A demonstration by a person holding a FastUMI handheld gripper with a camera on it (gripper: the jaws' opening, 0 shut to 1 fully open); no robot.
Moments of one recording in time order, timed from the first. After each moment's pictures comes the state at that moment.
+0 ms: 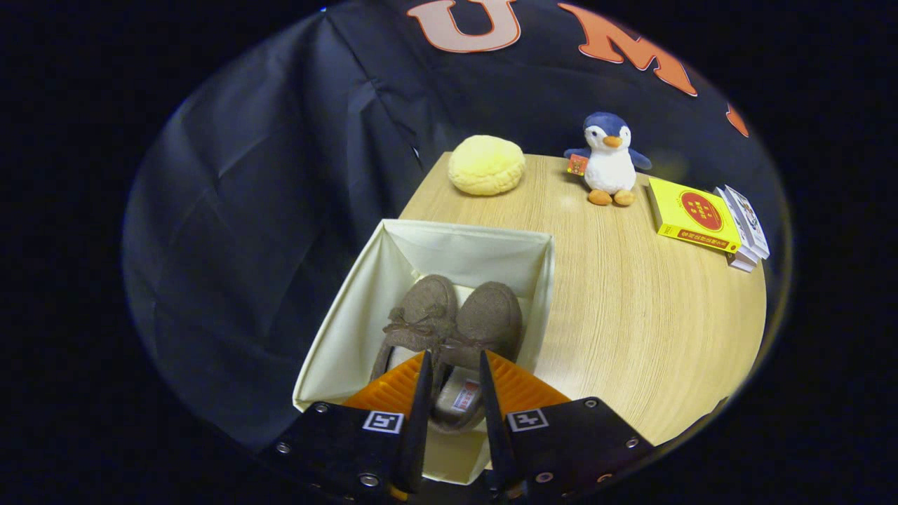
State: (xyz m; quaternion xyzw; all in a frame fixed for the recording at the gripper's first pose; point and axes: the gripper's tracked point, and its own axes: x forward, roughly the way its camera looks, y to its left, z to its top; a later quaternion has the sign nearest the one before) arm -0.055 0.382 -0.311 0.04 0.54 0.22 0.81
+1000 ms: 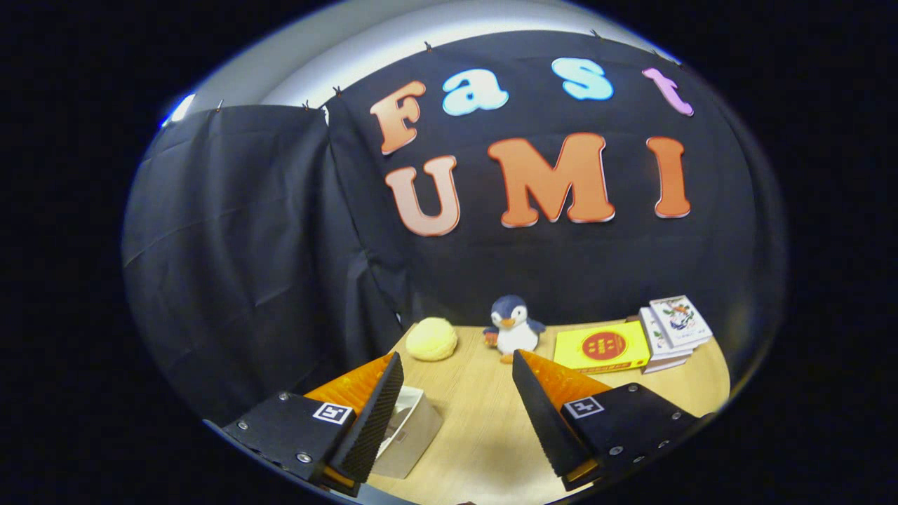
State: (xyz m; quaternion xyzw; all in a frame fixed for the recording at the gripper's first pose) arm 0.040 0.136 -0.083 0.09 0.21 0.17 0.96
